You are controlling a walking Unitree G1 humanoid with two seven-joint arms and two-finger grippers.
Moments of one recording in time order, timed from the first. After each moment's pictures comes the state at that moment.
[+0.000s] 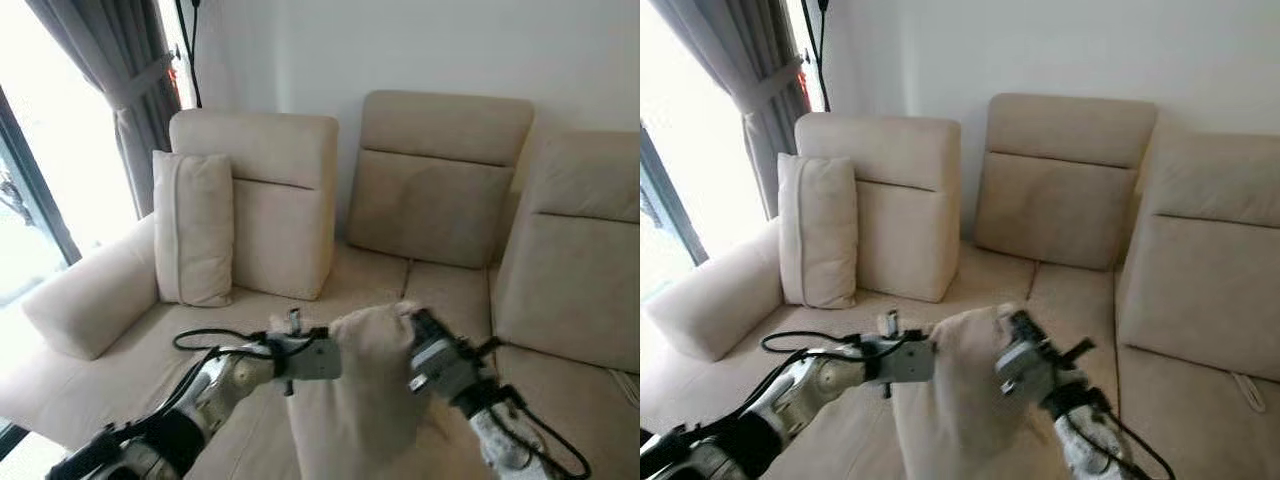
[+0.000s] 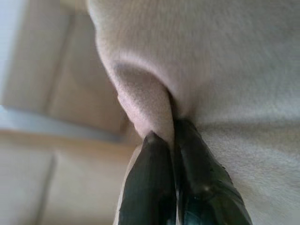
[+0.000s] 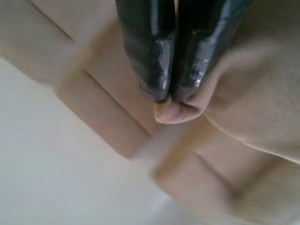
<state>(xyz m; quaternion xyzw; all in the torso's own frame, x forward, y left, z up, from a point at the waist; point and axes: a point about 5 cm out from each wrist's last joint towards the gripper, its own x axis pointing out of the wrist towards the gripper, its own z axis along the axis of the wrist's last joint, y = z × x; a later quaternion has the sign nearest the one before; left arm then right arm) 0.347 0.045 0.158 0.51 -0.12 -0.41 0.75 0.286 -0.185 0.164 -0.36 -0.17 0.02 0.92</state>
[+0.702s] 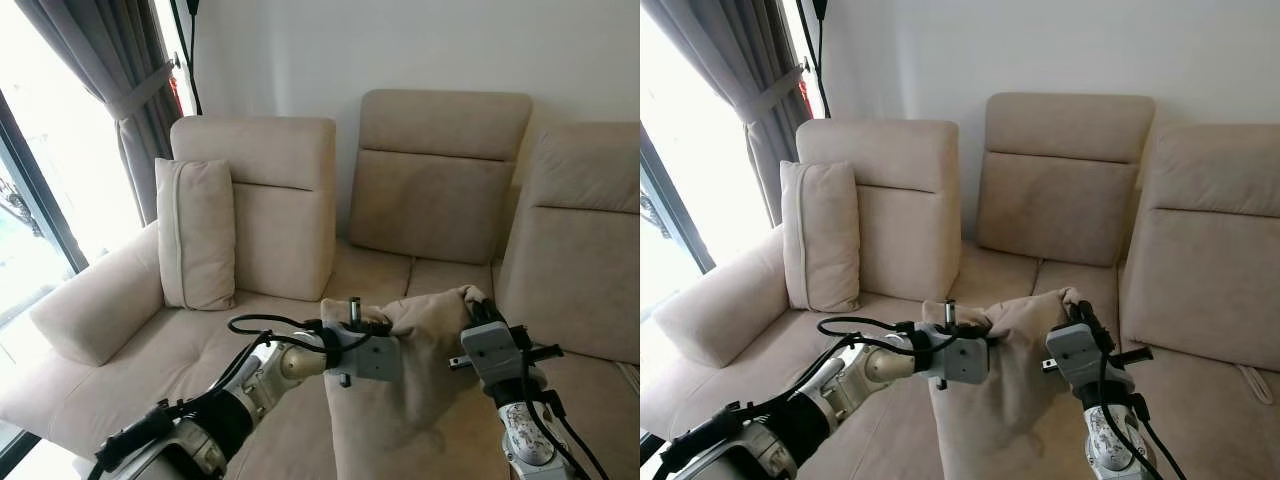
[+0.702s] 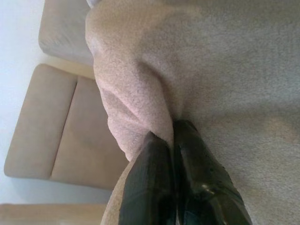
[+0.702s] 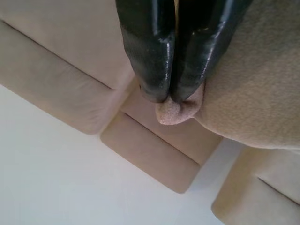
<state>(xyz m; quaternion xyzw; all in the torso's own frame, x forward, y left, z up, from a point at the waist) 0.334 -0.005 0.167 0.48 -0.19 -0.47 0.71 0.277 -0.202 0.162 -0.33 -0.14 -0.07 0.93</state>
